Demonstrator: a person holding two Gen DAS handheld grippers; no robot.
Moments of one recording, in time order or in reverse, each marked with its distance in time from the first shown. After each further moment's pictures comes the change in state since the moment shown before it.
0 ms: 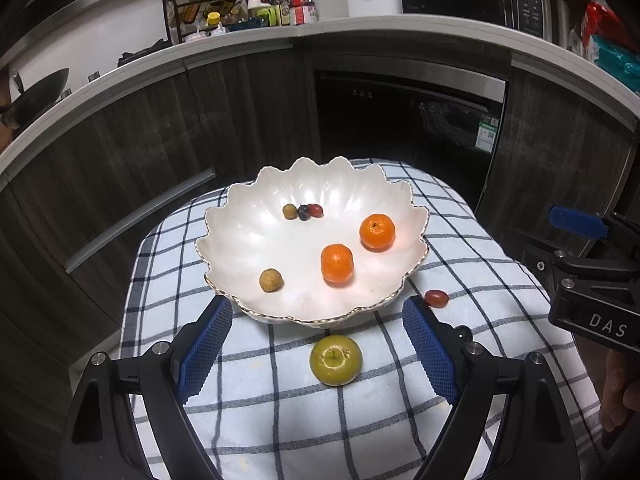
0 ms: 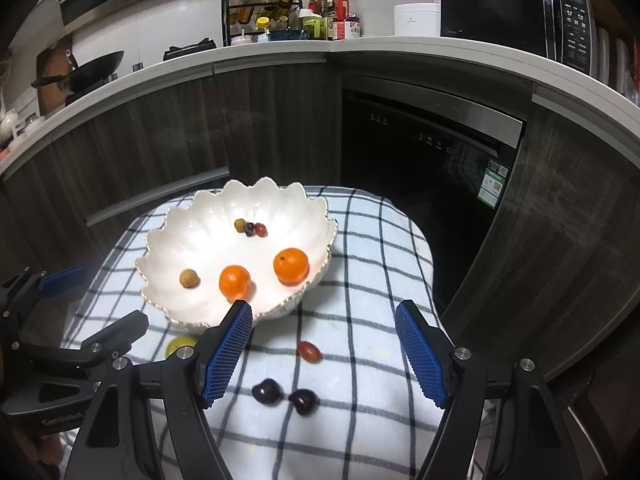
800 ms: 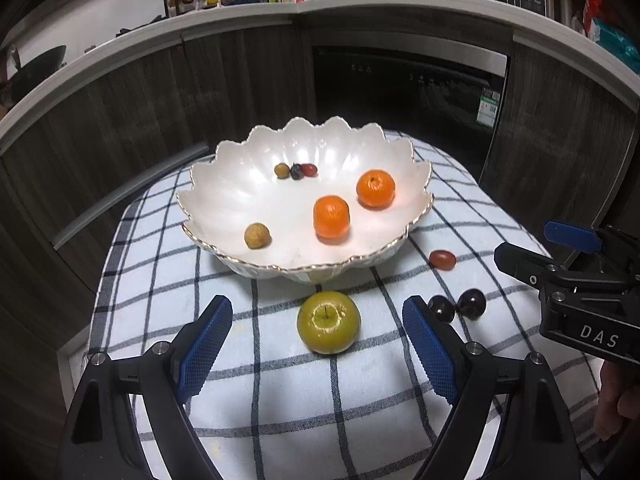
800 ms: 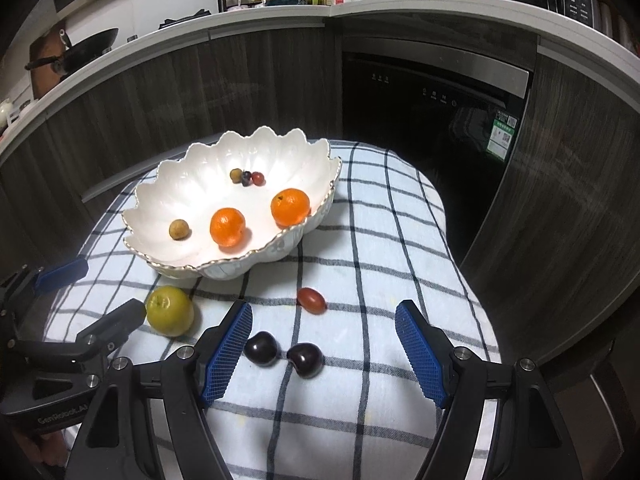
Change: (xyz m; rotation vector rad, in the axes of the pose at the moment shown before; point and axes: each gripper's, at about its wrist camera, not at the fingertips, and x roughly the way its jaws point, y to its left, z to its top) left arm 0.030 -0.005 -0.039 -0.011 0.062 -0.018; right arm 0.031 0.003 -0.046 0.020 0.090 0.012
